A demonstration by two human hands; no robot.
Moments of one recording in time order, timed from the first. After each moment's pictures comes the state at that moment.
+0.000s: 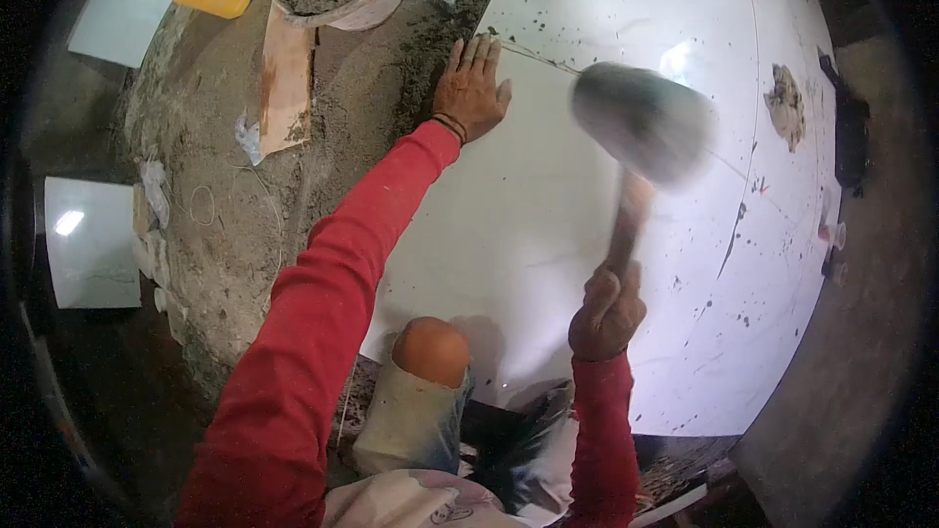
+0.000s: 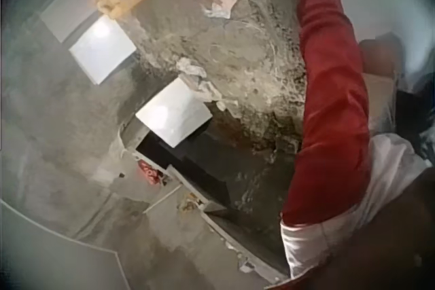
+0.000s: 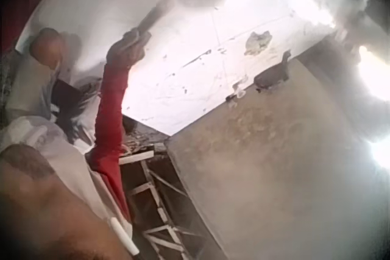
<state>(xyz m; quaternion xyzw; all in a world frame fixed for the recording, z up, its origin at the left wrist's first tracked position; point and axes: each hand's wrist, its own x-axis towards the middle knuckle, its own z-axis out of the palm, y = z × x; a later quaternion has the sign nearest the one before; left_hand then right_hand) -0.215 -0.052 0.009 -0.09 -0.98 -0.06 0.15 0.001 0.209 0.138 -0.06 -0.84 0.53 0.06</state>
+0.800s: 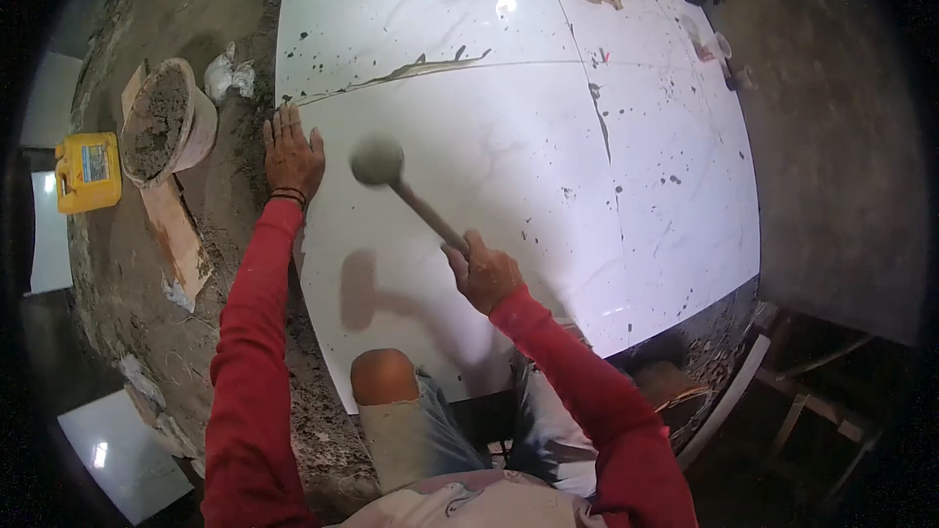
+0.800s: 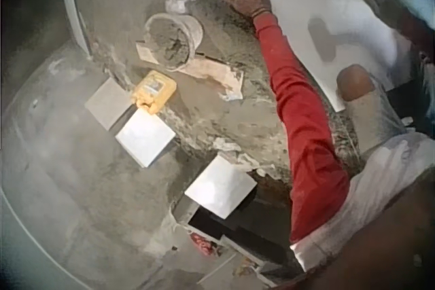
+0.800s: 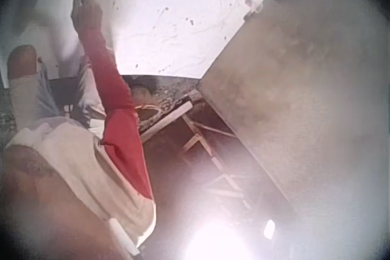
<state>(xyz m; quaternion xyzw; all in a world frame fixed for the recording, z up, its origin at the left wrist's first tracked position) -0.223 -0.041 0.016 -0.11 -0.99 0.04 0.12 0.028 0.231 0.091 -0.07 -0.93 0.36 -0.04</state>
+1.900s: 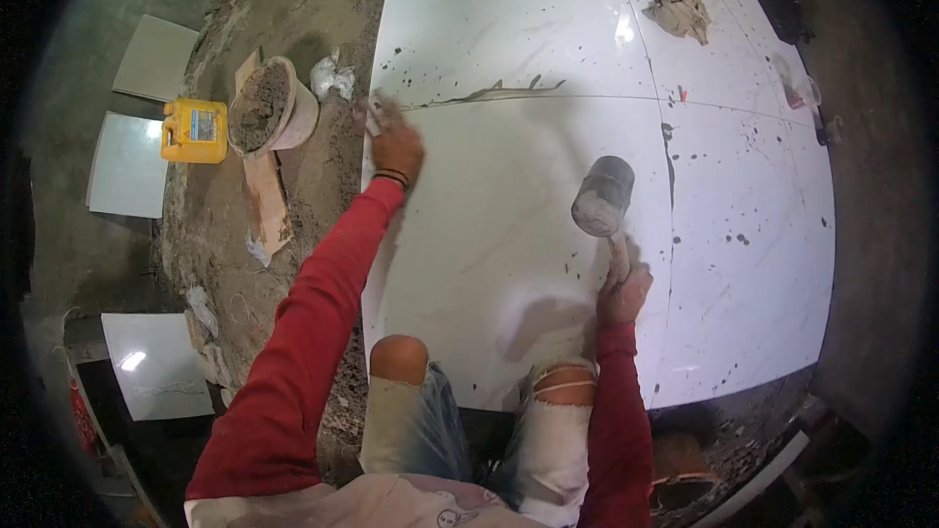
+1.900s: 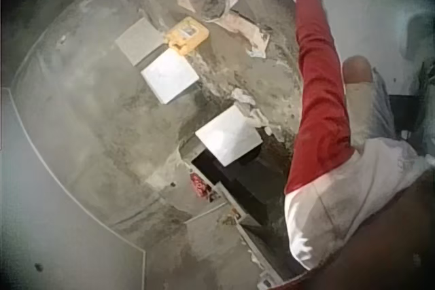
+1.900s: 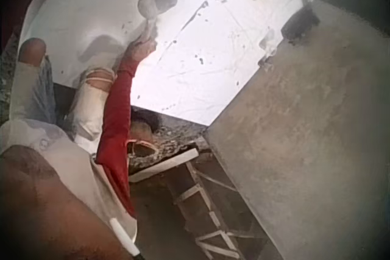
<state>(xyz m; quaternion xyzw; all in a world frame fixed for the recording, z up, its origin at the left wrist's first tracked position) -0.225 0.035 0.041 -0.03 -0.97 0.20 0.15 0.051 0.379 0.007 -0.15 -0.92 0.28 0.23</state>
